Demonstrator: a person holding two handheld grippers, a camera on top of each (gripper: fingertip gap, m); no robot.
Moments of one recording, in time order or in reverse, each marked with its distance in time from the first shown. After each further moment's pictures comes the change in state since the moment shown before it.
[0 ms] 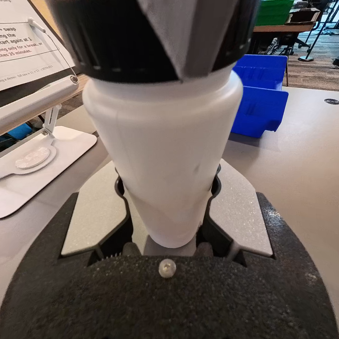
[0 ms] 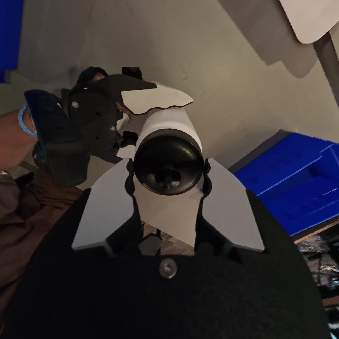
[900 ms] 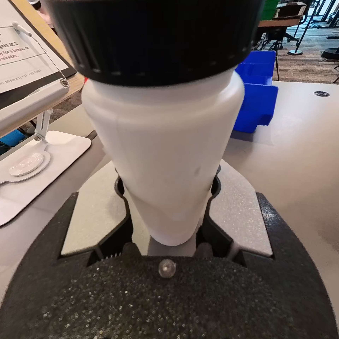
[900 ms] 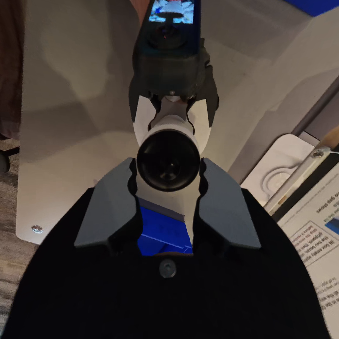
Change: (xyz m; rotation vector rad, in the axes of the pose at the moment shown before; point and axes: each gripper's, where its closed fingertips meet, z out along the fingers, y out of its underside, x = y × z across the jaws) left arm 0.006 0.000 -0.001 -0.003 0.047 0.033; right arm -0.009 0.003 -0.015 0.131 -0.113 -1.290
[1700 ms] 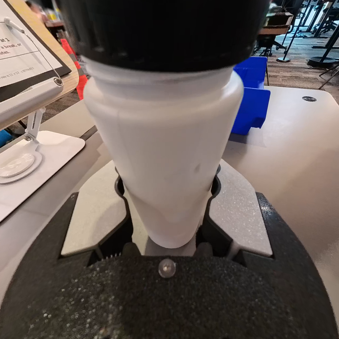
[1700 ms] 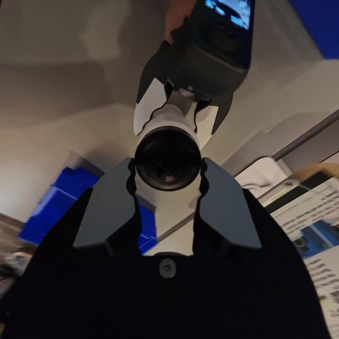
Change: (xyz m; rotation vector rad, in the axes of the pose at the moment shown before) left arm 0.002 0.000 -0.001 0.013 0.039 -0.025; right arm 0.000 0.005 0.004 -0.078 -0.002 -0.306
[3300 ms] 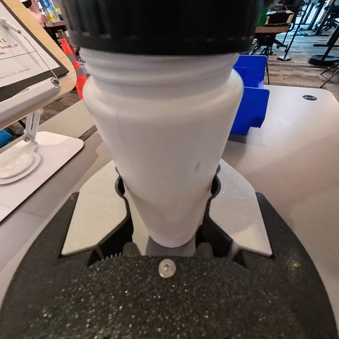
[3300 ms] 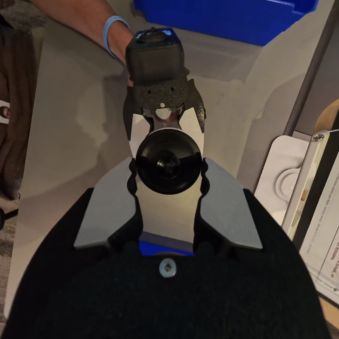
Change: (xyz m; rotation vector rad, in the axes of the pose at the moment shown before) left arm 0.003 0.000 0.002 -0.003 -0.005 0.009; right arm -0.004 0.000 0.000 0.353 0.135 0.473
